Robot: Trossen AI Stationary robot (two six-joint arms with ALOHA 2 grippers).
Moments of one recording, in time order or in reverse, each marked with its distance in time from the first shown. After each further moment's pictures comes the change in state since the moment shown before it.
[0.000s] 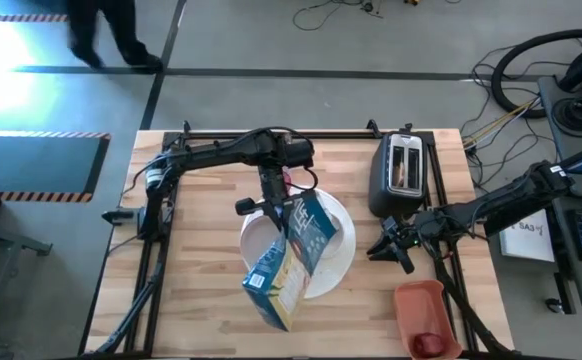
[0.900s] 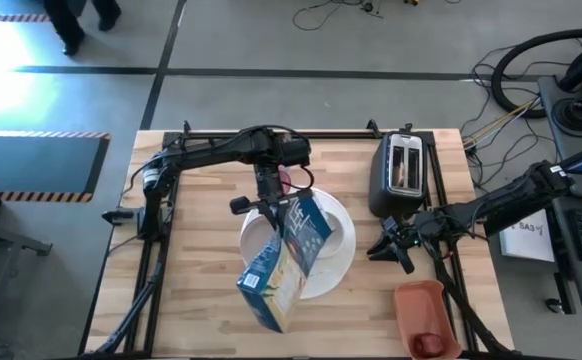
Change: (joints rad) left arm 0.001 -0.022 0.016 -0.062 0.005 -0.011; right arm 0.000 0.000 0.000 0.000 0.000 0.000
